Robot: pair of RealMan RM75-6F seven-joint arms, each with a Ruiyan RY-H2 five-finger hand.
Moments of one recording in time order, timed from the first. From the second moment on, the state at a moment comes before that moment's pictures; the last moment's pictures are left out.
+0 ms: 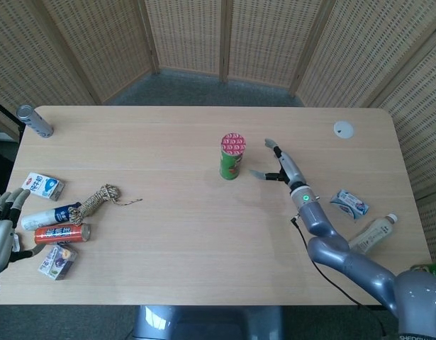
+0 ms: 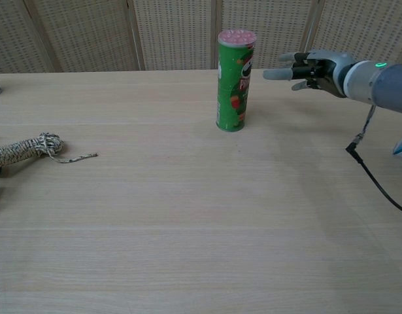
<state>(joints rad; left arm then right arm) -0.11 -1.04 -0.07 -1.83 1.35 1.43 0.19 0.84 -1.72 0.43 -0.92 -1.05 0.56 0.64</state>
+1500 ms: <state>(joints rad) -0.12 -1.06 -0.08 -1.81 1.32 1.43 0.19 0.97 -1.92 0.61 -0.89 -0.84 0.71 0.56</state>
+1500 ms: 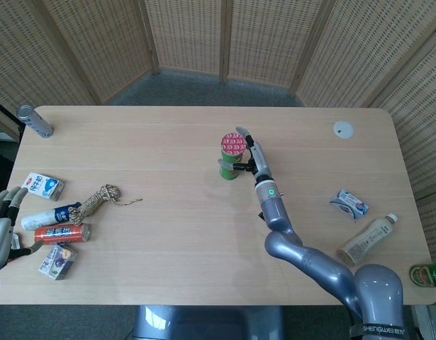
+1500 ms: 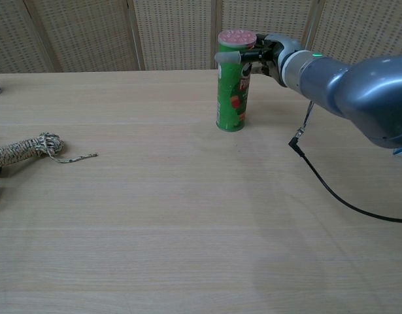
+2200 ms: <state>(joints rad) -0.12 -1.06 -0.08 -1.81 1.33 1.42 0.19 0.94 -1.95 0.63 -0.91 -0.86 0.75 0.60</state>
